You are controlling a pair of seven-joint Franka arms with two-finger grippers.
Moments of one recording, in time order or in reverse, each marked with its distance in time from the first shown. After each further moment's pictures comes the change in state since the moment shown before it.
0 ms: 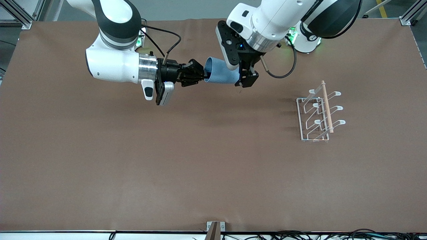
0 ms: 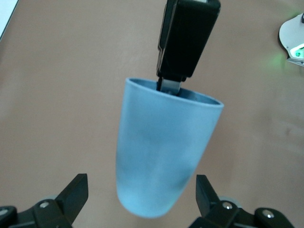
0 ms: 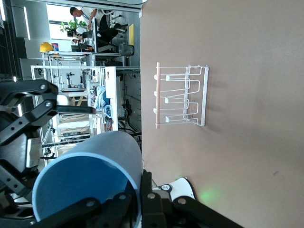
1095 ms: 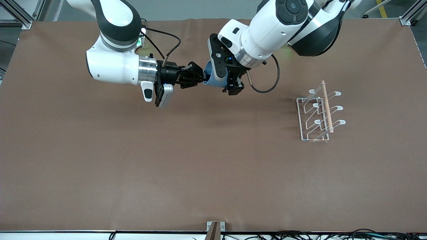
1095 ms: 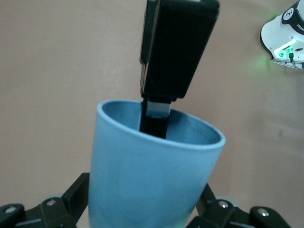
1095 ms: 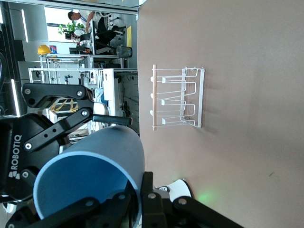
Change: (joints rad) left arm -0.014 0.066 -0.009 -0.004 -0.055 0.052 0.075; right arm 0.000 0.005 -0.003 -0.009 0.000 0.012 -0.005
